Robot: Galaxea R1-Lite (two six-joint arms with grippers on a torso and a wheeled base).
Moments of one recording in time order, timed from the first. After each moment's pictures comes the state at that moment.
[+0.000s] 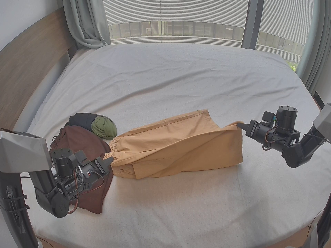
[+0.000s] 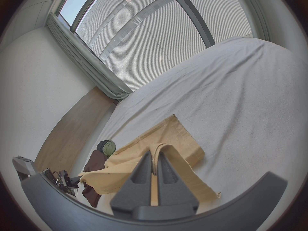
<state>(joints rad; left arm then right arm) -0.21 2.19 -0.36 -1.55 -0.20 -0.67 0.13 2.07 -0.83 -0.99 0.34 0.48</state>
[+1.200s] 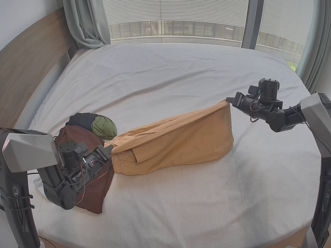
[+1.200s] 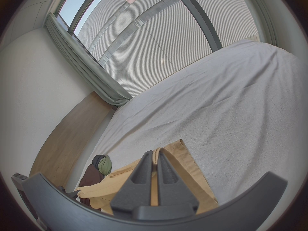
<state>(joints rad) -0.21 2.27 -0.52 -1.55 -0.09 -0.77 0.13 2.30 -1.53 -0.54 0.33 0.48</state>
